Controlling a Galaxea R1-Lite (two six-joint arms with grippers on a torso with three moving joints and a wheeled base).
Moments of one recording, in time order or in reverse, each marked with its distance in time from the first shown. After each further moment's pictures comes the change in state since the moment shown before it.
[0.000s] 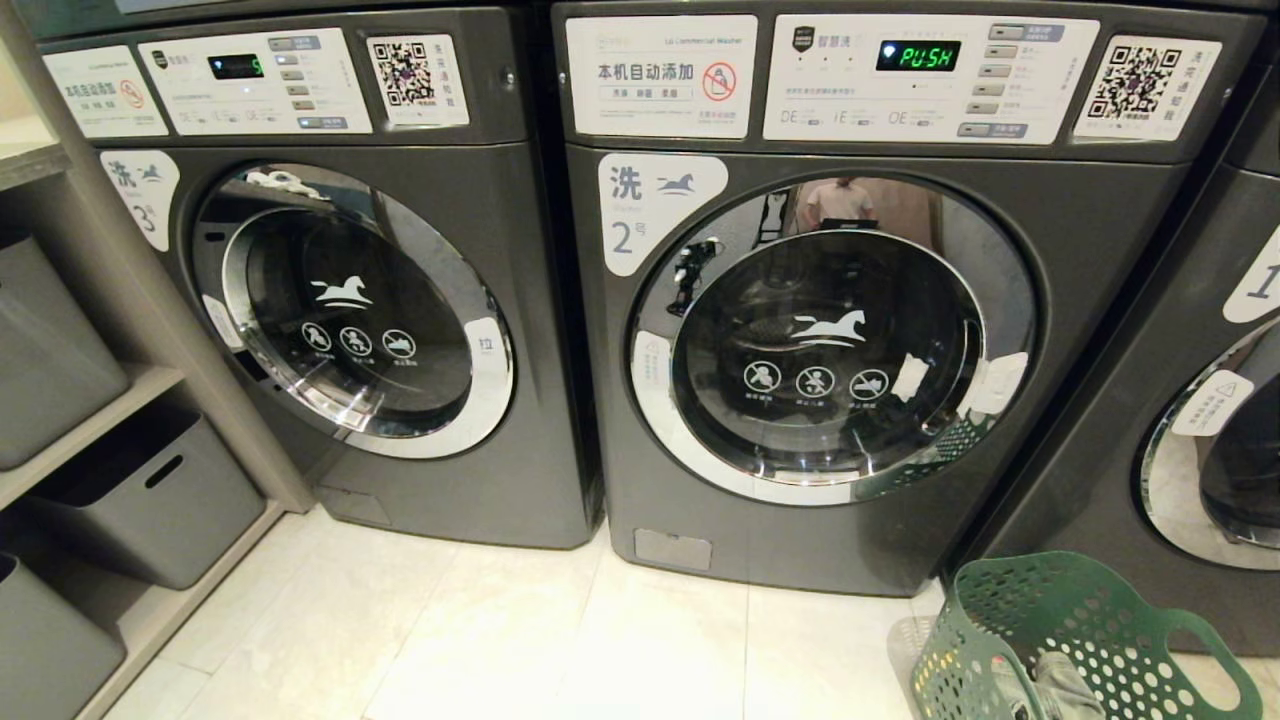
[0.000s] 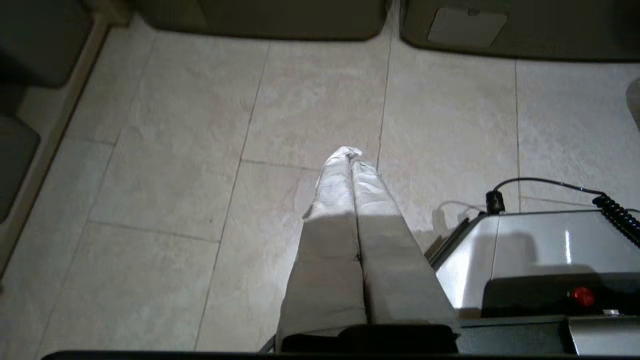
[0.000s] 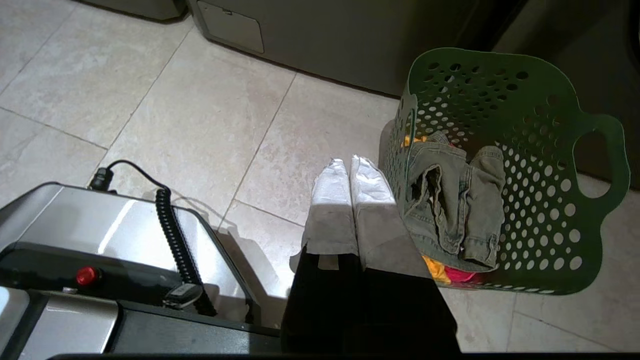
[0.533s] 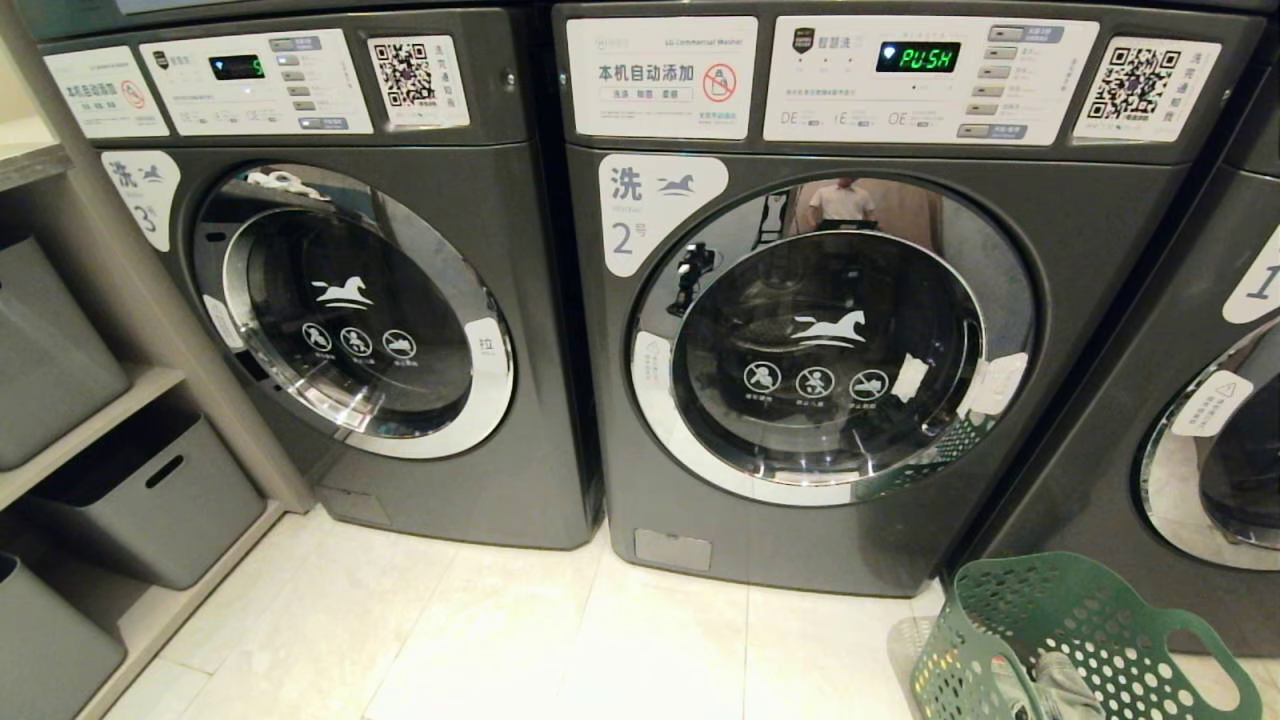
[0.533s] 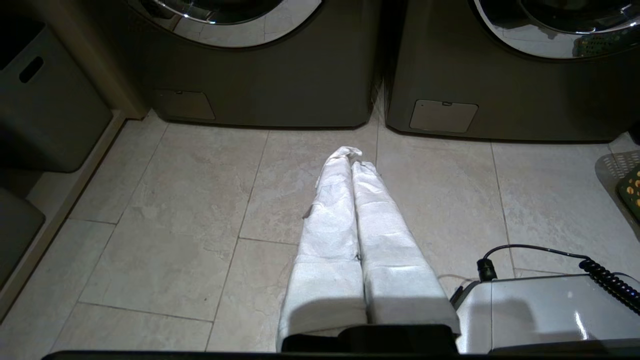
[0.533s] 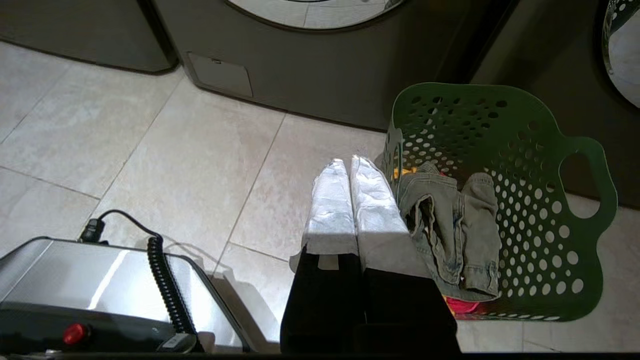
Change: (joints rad) left arm 0.007 -0.261 0.006 0.003 -0.032 -0.003; right arm -0.001 0.000 0.081 -0.221 -0.039 0.036
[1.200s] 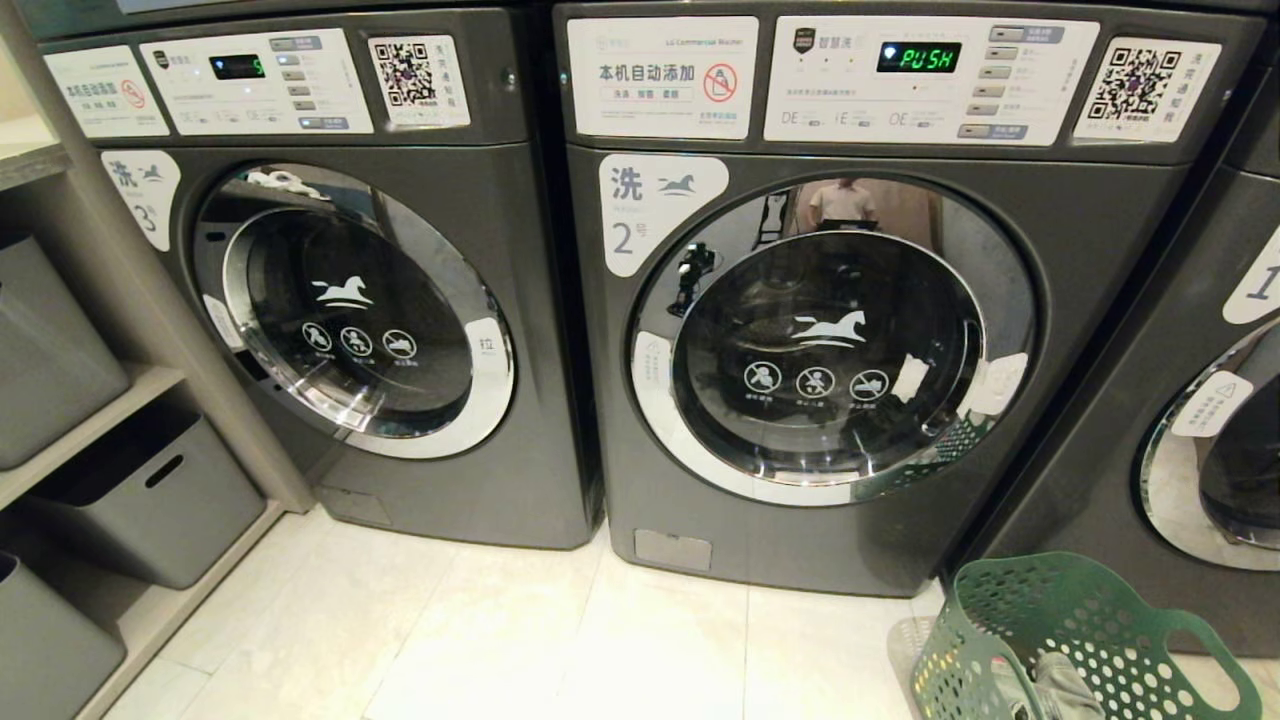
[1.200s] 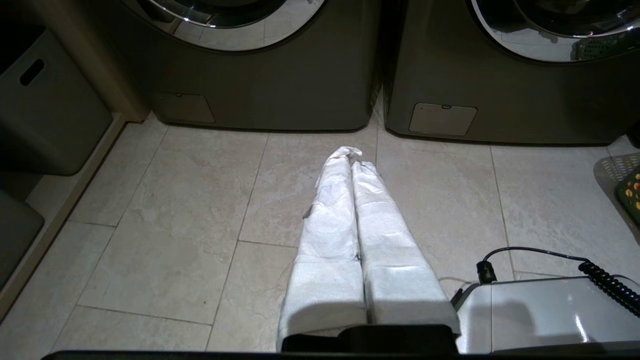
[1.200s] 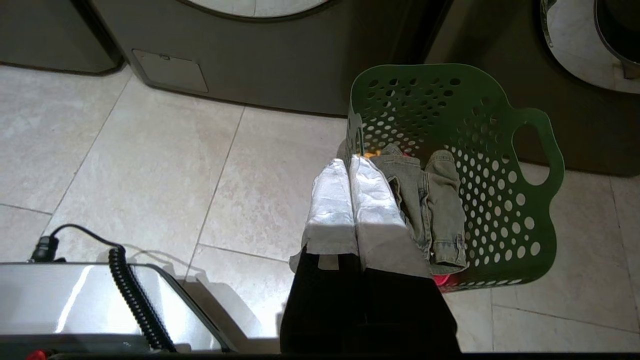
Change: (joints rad) left arm 0.000 -0.011 0.000 0.001 0.000 -0.001; right arm -0.150 0.008 -0.005 0.034 0.012 -0.033
